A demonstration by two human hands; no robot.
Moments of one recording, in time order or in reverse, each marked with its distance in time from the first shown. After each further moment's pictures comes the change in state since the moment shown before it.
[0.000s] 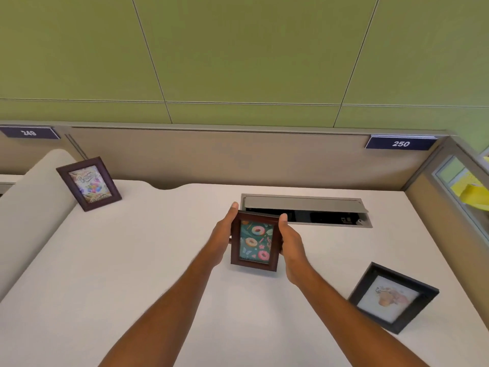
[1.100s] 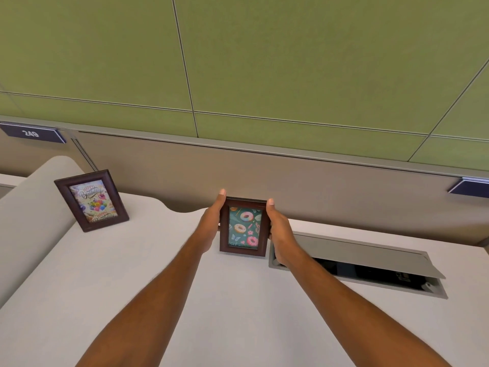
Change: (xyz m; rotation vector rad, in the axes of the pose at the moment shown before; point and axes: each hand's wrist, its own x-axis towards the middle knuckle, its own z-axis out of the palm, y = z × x) left_hand 0.184 0.041 -0.142 -0.097 0.196 0.012; right_hand 0.180 -0.050 0.173 -0.062 -0.194 -0.023
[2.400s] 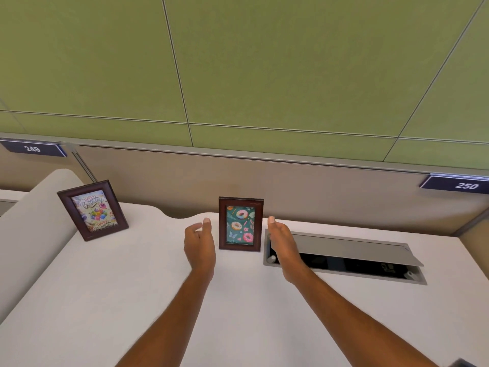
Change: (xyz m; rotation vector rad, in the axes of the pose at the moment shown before) left_hand -0.068 -0.033 0.010 -0.073 0.555 0.007; right_hand -0.059 0.008 -0.032 -0.141 0.077 -0.027
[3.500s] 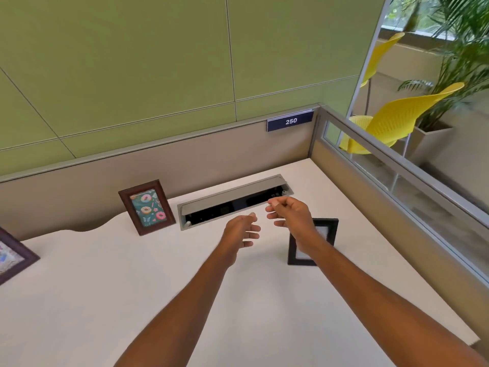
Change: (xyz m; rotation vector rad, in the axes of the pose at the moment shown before) left_hand -0.312 -0.038 0.091 0.332 -1.051 -0.013; right_hand -0.232 0.040 -0.261 0.039 0.380 -0.259
